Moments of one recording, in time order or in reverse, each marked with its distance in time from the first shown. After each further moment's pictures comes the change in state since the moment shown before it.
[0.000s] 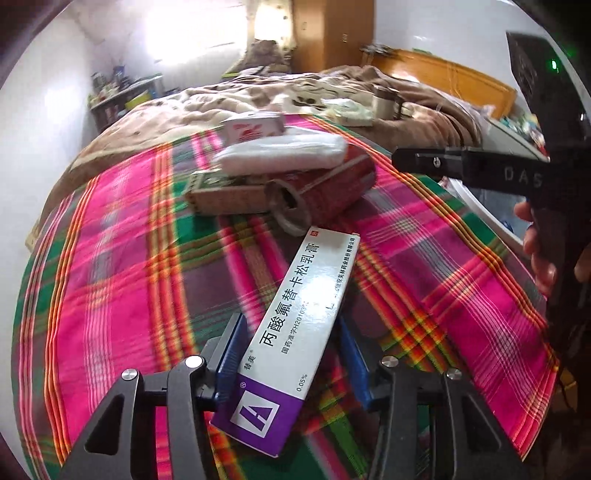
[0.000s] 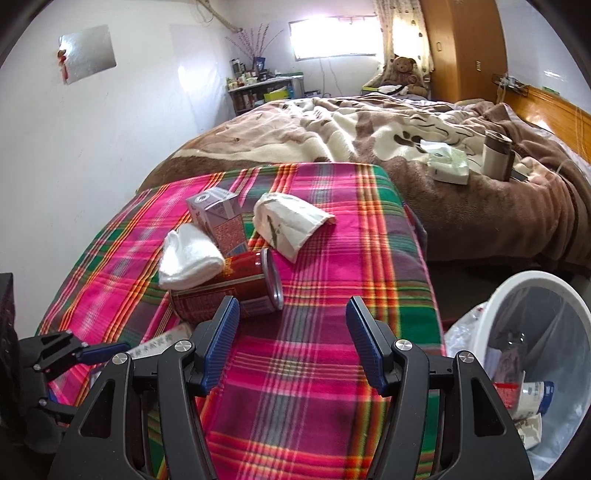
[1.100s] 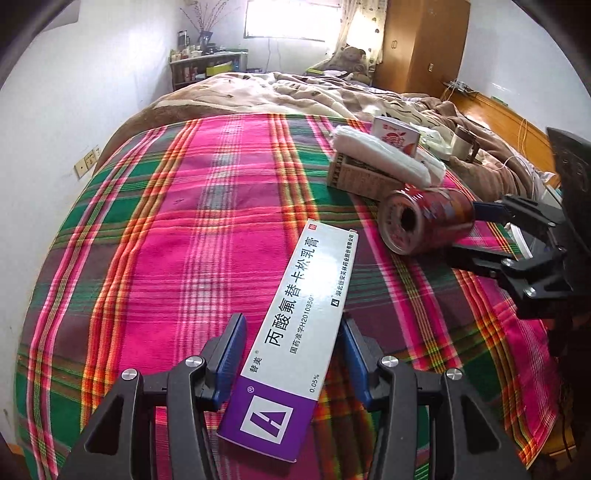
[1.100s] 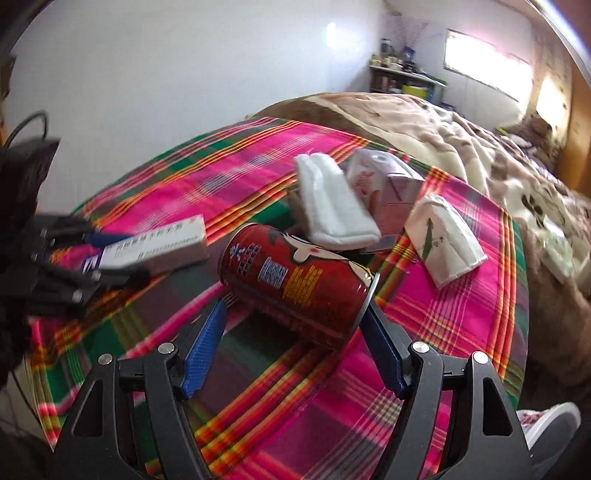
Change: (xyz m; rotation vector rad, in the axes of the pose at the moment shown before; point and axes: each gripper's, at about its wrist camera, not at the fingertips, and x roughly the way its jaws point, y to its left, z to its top) left arm -0.021 0.074 -0.033 -0.278 -0.009 0.124; right arm 0.023 0.067 -0.013 -0.498 0.101 0.267
